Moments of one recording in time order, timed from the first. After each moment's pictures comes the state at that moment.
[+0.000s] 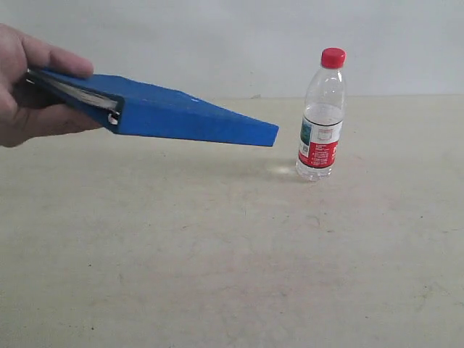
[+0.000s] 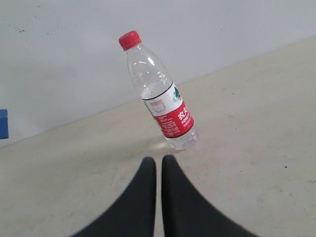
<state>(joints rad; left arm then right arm) -0.02 0.00 0.00 -1.65 -0.04 1.48 0.38 0.19 0.00 -1.53 0.10 1.99</state>
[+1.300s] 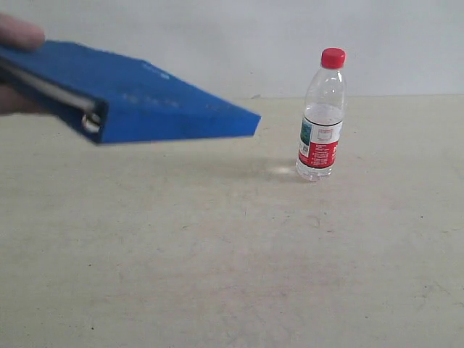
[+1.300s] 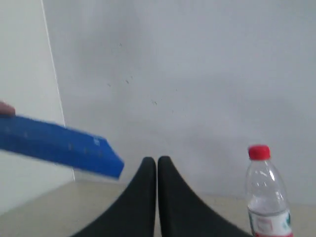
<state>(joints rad) -0.02 0.00 0.00 -1.65 -0.04 1.48 0.43 0.18 -0.01 -0.34 -0.41 0.51</state>
